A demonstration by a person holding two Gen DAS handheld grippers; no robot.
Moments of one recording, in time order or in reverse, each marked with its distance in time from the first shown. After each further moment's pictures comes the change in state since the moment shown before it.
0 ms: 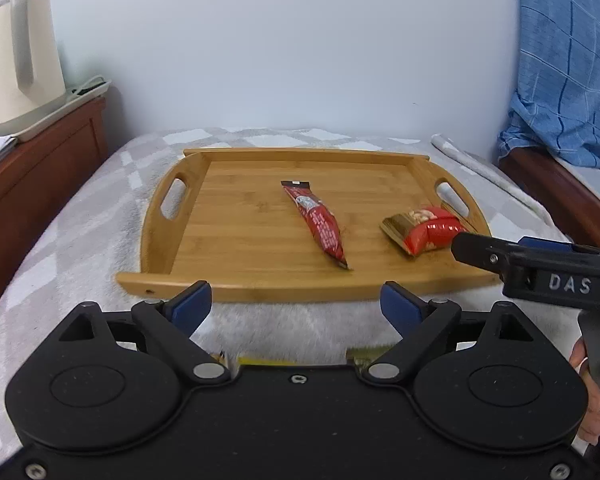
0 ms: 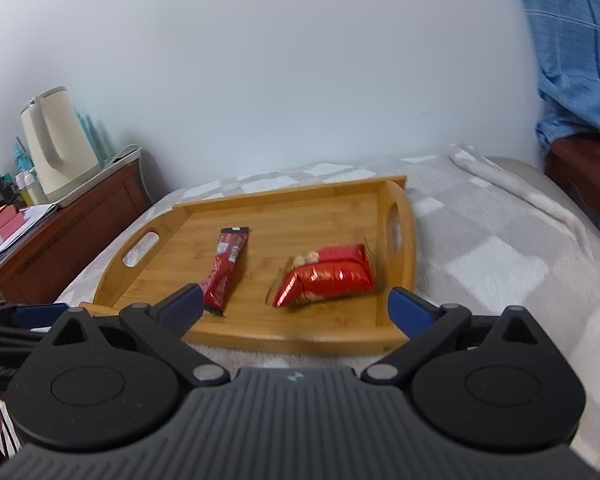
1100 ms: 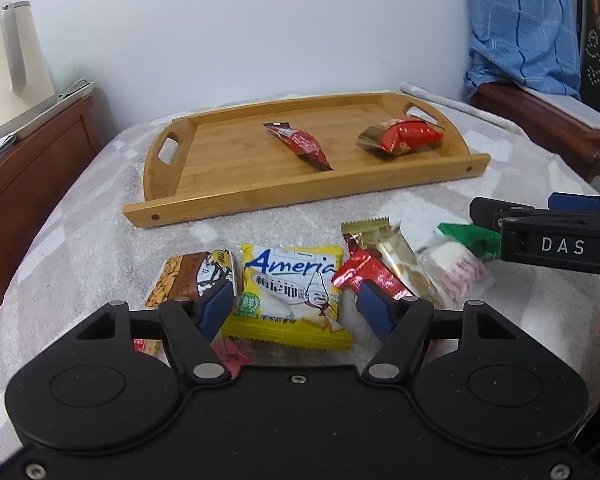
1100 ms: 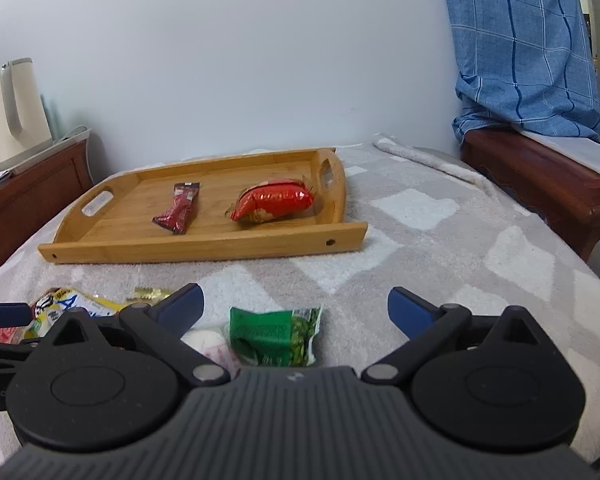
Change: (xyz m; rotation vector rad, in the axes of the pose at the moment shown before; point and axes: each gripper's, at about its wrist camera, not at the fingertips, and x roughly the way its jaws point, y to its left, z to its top) left arm -0.026 -0.001 -0.079 0.162 0.028 -0.024; right arm -0.052 0.030 -0.080 -0.031 -0.049 -0.246
